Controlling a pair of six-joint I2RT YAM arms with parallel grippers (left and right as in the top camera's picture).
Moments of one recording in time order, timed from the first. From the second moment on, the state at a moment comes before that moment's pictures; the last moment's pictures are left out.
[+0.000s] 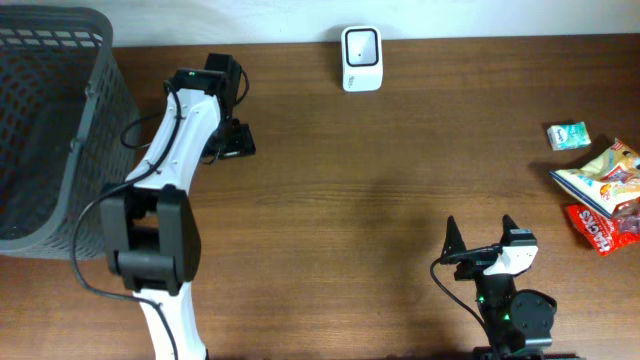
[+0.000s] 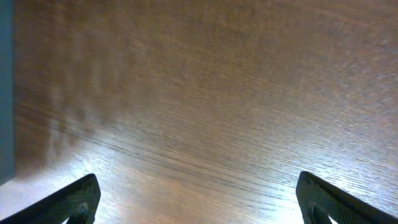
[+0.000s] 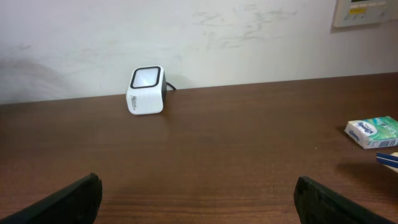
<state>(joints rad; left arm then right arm) -0.14 2.12 1.82 -1.20 -0.23 -0.41 0.01 0.01 0.01 -0.07 -0.04 0.11</state>
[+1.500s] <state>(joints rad) 0.03 0.03 0.10 -0.09 -0.03 0.12 0.00 0.01 0.01 -0.07 -0.04 0.11</state>
